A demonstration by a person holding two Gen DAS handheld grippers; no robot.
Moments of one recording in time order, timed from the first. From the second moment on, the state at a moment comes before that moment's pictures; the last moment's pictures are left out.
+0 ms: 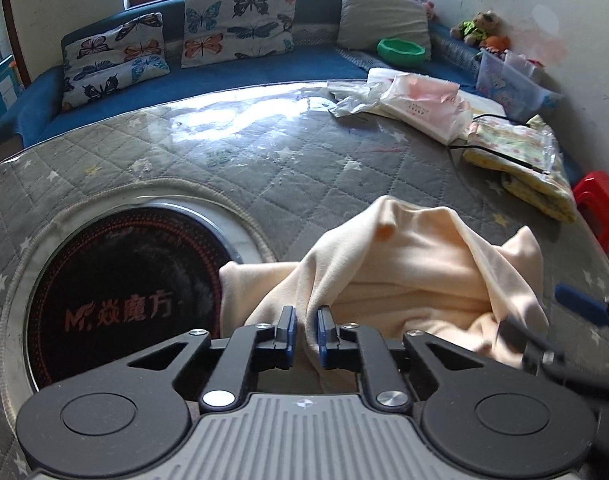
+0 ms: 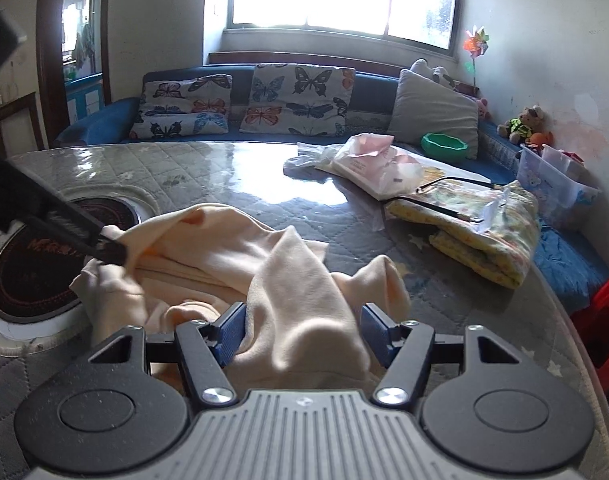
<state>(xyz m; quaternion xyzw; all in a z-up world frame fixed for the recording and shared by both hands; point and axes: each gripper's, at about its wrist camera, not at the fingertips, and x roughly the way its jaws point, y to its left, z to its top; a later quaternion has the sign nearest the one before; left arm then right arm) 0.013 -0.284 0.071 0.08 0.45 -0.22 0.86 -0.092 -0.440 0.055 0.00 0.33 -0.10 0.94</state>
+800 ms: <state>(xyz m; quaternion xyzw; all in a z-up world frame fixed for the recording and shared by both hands) 0.015 -0.246 0.082 0.06 0.43 -0.23 0.87 0.014 -0.463 0.033 0.00 0.38 -0.08 0.92</state>
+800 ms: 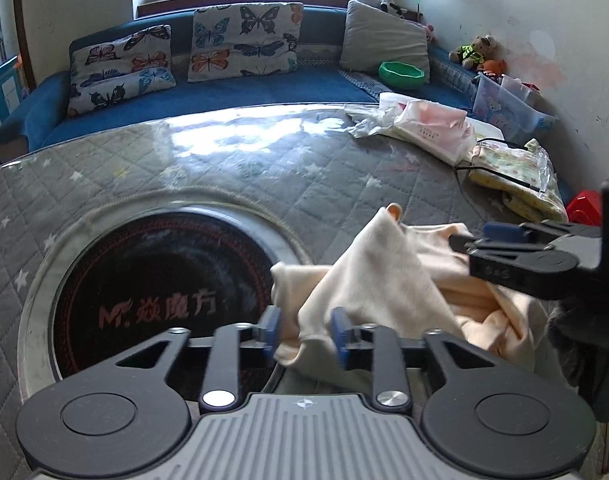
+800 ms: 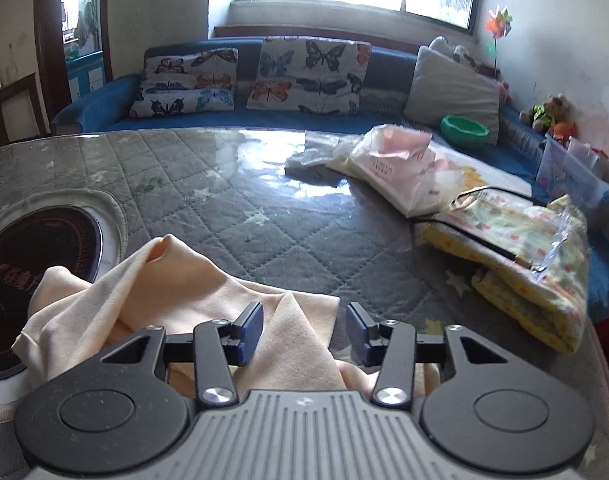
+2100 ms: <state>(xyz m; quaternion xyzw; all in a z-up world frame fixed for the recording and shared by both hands) 0.061 -0.323 0.047 0.13 0.44 -0.25 0.85 -0.068 -0.462 0.060 -0.03 0.31 -0.09 0.95</state>
